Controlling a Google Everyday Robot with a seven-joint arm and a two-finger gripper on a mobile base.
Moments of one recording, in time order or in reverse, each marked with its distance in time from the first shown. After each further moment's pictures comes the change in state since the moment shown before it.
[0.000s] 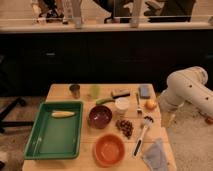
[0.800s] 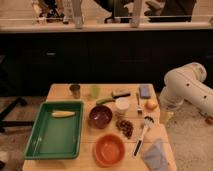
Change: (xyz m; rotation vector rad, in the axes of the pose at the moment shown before) arm 0.009 -0.010 -0.023 0.067 0.079 0.300
